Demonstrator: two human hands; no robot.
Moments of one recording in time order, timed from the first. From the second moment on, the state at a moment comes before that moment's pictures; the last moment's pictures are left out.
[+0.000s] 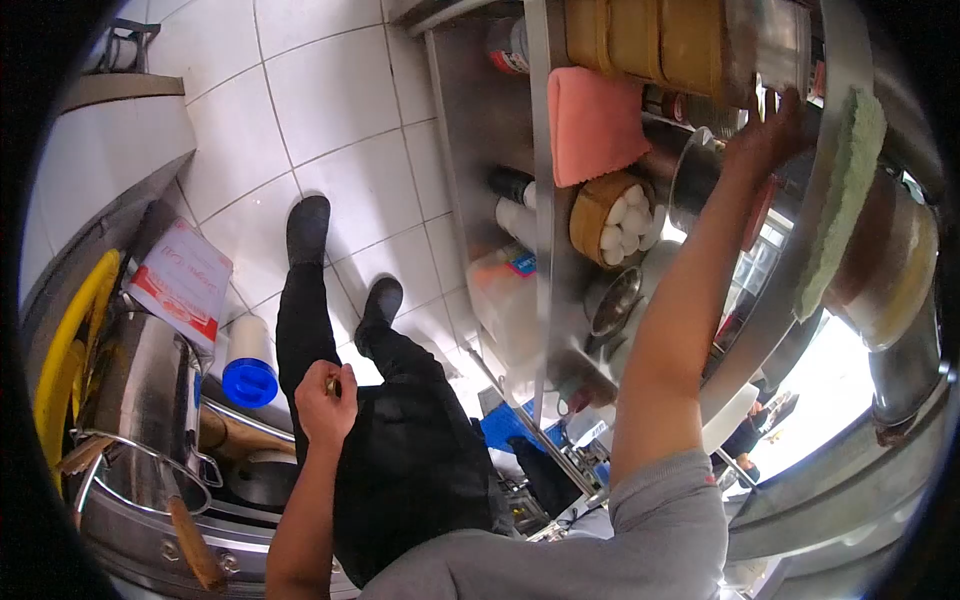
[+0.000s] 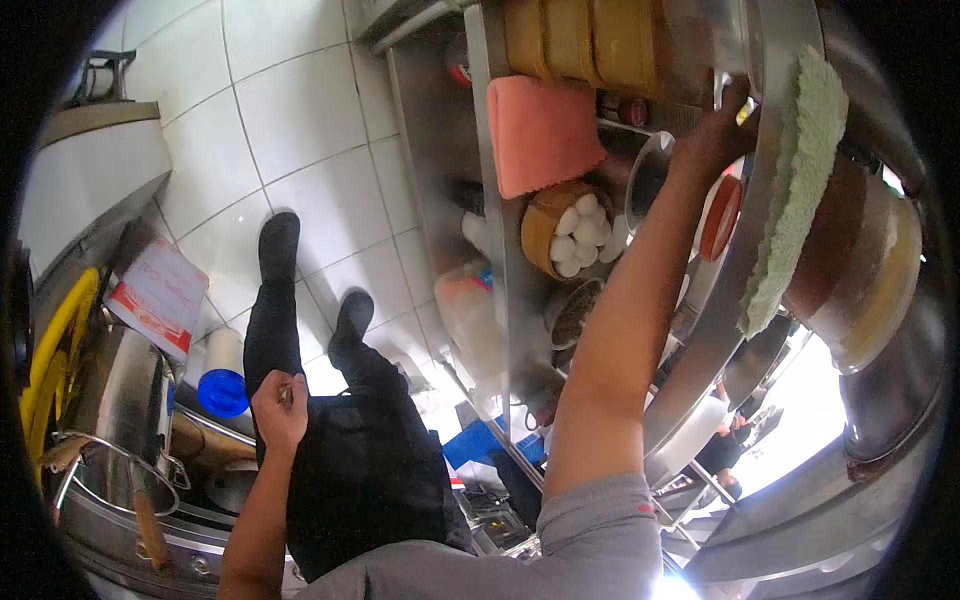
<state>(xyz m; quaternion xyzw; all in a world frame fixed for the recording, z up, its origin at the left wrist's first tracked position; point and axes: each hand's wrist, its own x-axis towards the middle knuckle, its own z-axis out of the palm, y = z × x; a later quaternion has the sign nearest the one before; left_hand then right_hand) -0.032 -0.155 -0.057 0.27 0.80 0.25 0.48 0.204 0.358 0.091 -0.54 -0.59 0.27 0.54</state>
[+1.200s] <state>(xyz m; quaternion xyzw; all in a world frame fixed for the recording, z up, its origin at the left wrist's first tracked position) -0.036 -0.157 -0.055 0.29 0.80 0.24 0.46 0.264 0.438 0.078 -0.72 -0.44 0.07 0.53</state>
